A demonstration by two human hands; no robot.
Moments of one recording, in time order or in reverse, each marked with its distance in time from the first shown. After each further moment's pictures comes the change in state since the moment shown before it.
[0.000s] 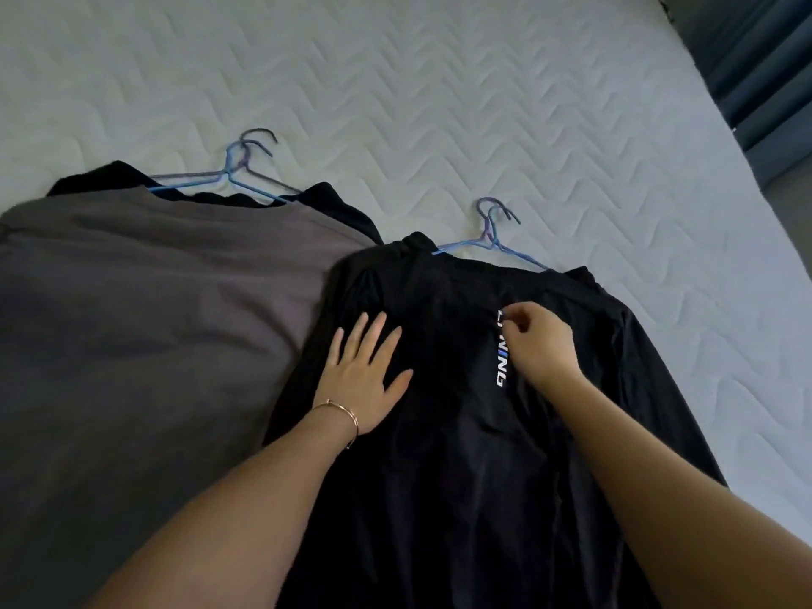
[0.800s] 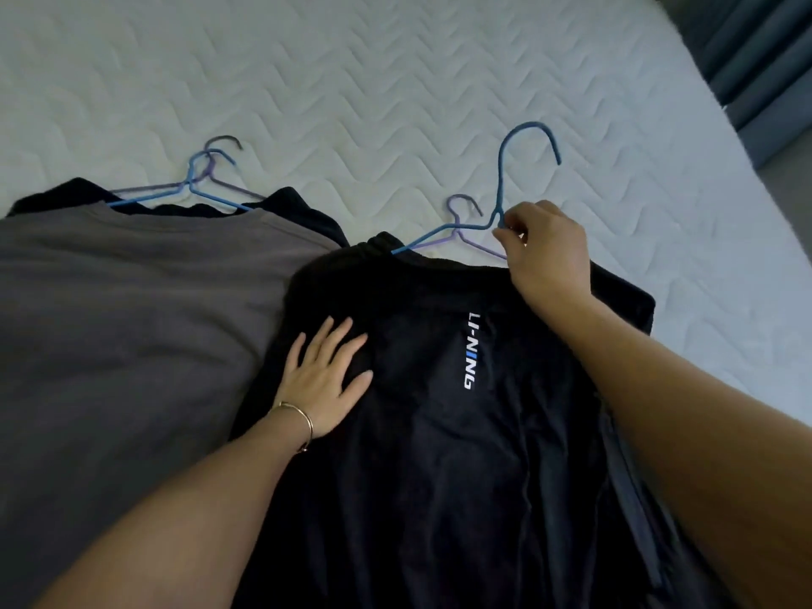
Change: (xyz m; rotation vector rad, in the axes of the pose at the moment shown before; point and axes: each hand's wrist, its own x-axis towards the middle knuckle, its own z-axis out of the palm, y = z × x) left_hand 0.008 -0.010 0.008 -0.075 0.003 0.014; right_hand 0.051 -0.024 -0.059 -0.139 0.305 -0.419
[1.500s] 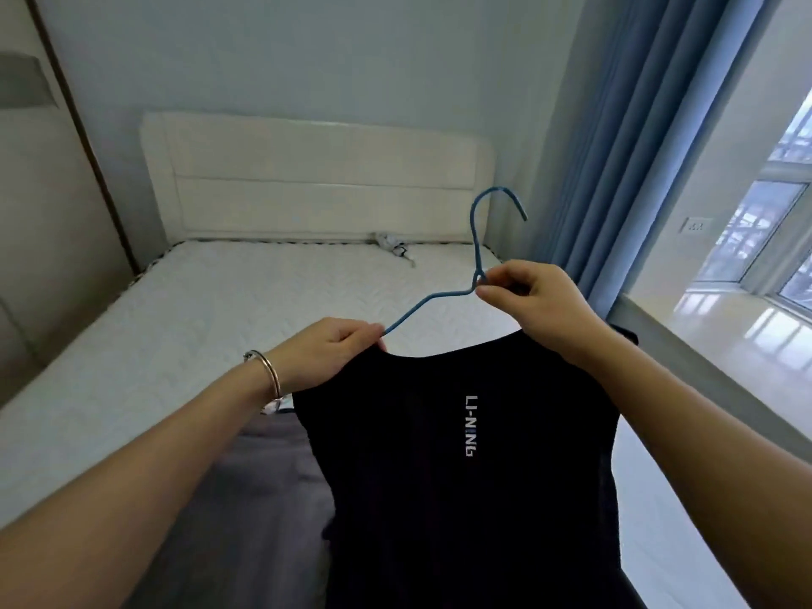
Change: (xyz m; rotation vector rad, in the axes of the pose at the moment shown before) left_hand -0.300 0.086 -0.503 -0.521 0.061 0.347; right_hand -0.196 -0.294 -0.417 0.360 0.040 -0.148
